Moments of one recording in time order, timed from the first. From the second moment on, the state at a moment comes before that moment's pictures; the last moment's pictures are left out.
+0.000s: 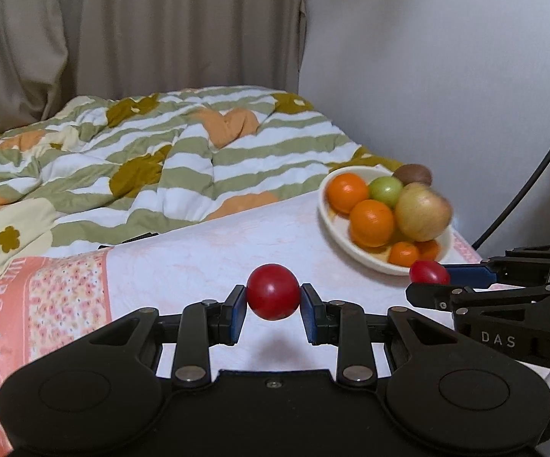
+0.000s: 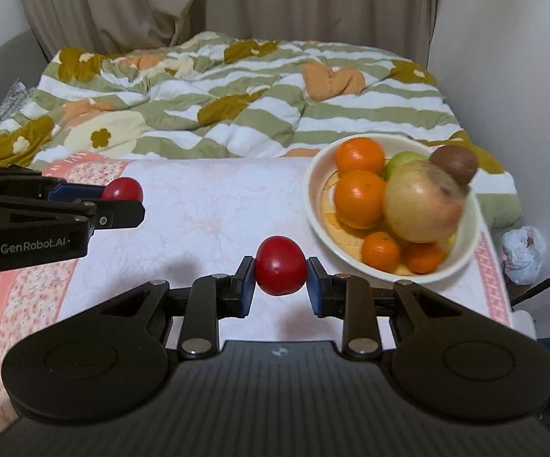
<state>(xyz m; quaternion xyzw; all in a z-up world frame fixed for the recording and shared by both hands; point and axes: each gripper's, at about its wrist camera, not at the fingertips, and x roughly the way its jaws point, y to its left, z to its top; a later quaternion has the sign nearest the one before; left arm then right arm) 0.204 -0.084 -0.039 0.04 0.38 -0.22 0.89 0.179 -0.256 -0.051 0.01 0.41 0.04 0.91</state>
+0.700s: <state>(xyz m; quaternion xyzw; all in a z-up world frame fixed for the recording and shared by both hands) 0.148 -0.183 -0.002 0.00 0.35 -0.15 0.93 0.144 -0.386 -0.008 0.00 0.37 0.09 0.93</state>
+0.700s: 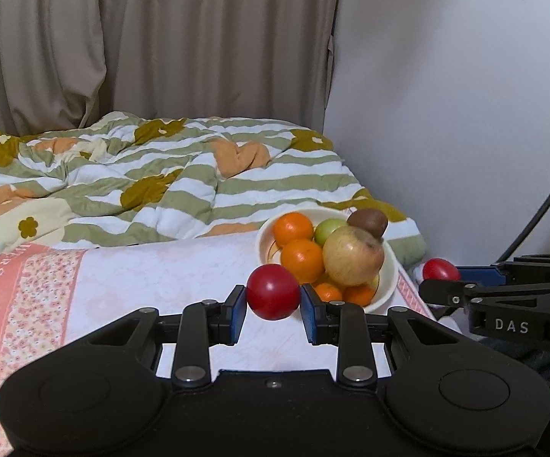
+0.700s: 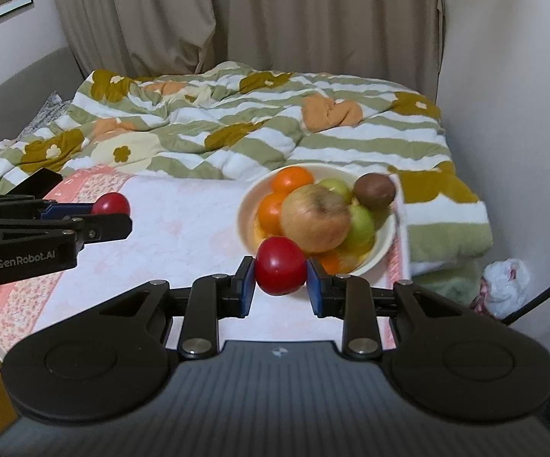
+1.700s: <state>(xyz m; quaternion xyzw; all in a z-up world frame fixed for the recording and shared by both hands) 0.327 -0.237 -0.077 0.02 0.44 -0.19 0.88 0.285 -0.440 -0.040 0.03 0.40 0.03 0.92</state>
